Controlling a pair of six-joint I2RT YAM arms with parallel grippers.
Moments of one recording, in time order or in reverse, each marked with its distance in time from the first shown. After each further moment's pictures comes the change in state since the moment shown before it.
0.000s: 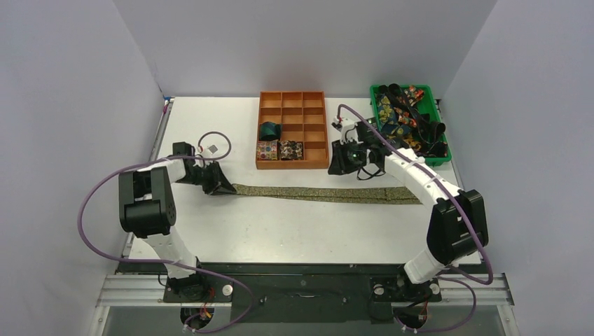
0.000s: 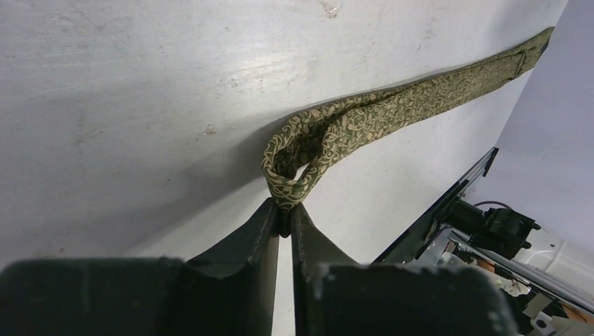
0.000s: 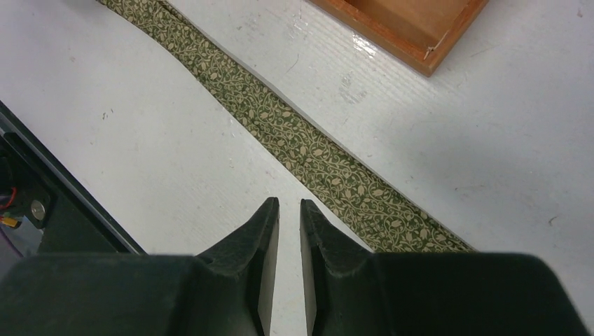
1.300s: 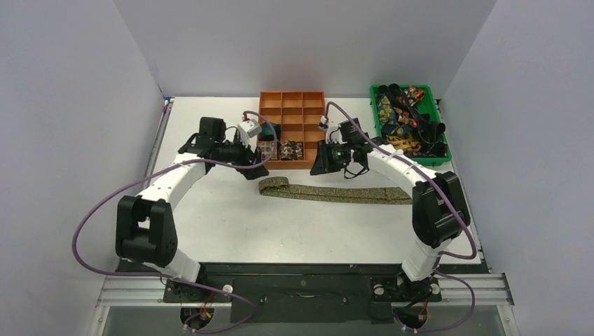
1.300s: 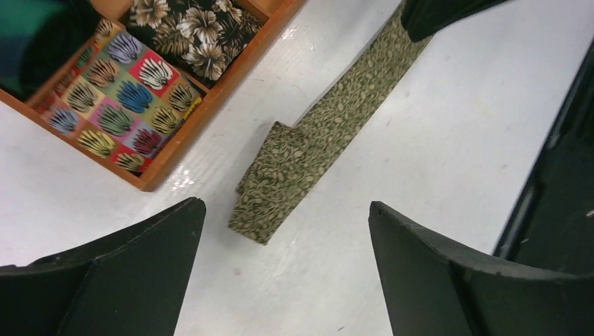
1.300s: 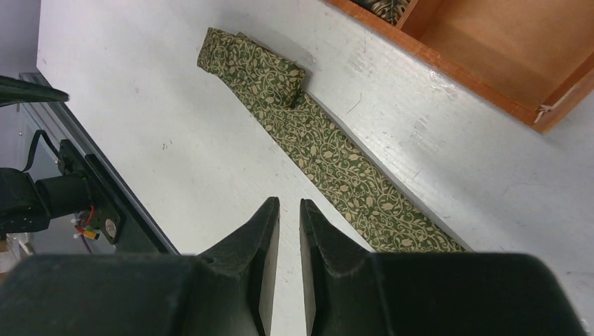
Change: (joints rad) left arm -0.352 -0.238 0.121 0.162 0.001 0.327; right arm 0.055 0.167 0.046 0.159 -0.106 0.204
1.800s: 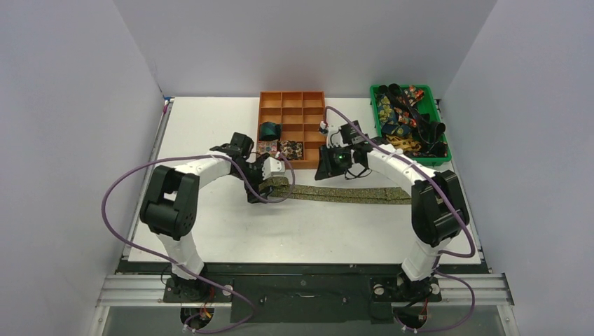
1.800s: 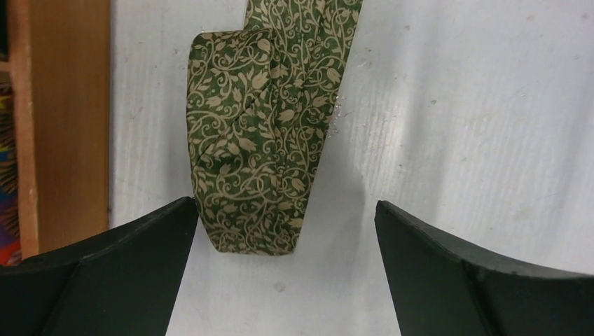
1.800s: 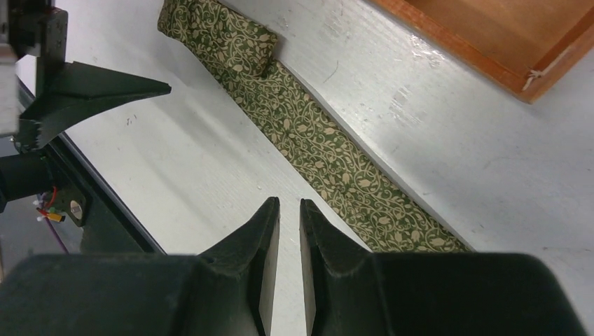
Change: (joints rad) left arm -0.117 0.196 -0.005 -0.187 -0.146 0.786; right arm 0.000 0.029 0.000 -0.072 0.023 -0.085
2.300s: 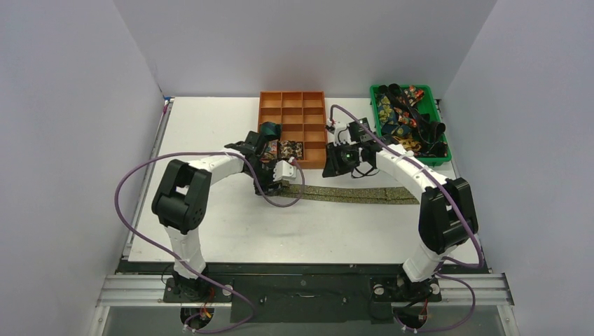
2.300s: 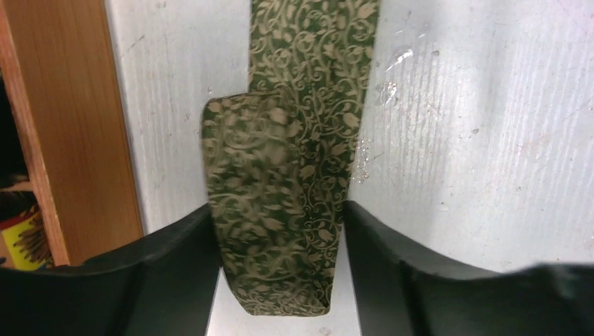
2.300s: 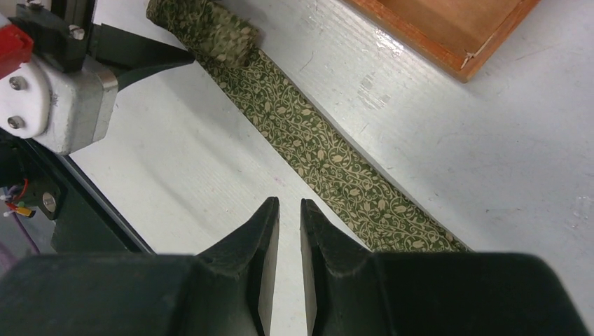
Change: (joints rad) left arm -0.093 0.121 0.105 0.001 -0.105 0.120; right arm -0.037 -0.082 -0.001 -0.071 0.038 -0.090
